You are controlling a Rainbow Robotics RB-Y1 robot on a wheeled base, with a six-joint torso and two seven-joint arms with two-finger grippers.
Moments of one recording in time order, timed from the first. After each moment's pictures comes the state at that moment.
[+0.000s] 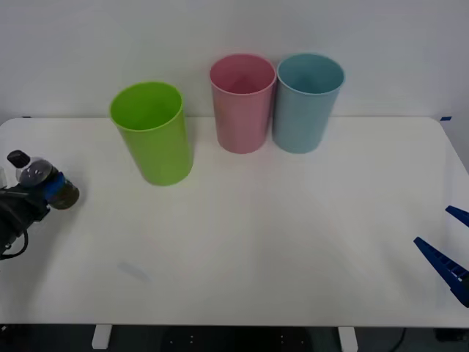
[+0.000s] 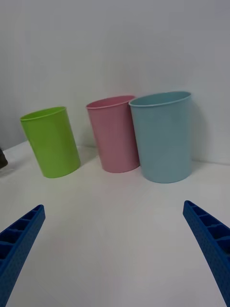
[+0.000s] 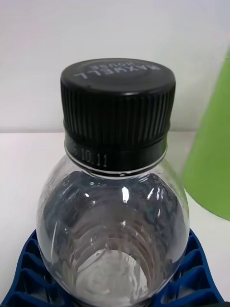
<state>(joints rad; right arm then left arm) 0.35 -0.40 -0.52 -1.66 0.96 -1.22 0.00 -0.16 0.49 0.37 -1.07 -1.13 -0.66 -0.04</state>
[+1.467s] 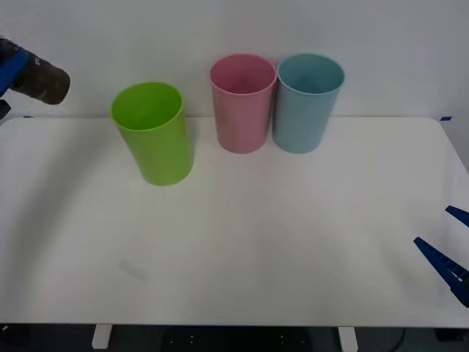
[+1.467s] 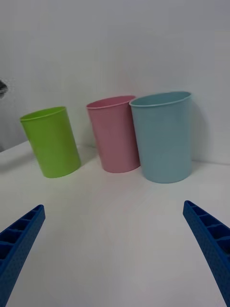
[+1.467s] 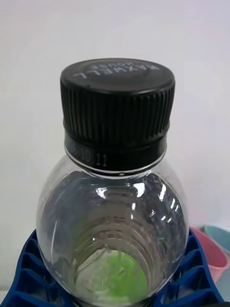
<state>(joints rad) 0.35 -0.40 -0.52 -1.66 0.96 -1.22 0.00 -0.17 0.70 0.27 -1.55 -0.82 -0.51 0.40</state>
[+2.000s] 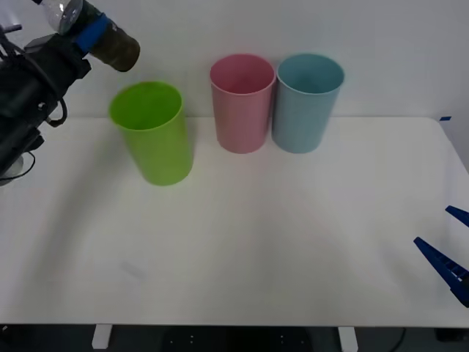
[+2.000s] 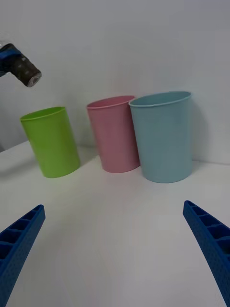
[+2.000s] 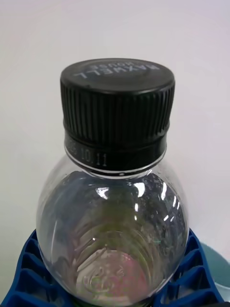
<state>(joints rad) 0.35 -0.40 -0.52 -1.66 0.96 -1.22 0.00 -0.47 0.70 -0.05 -1.47 -0.84 -0.32 0.43</state>
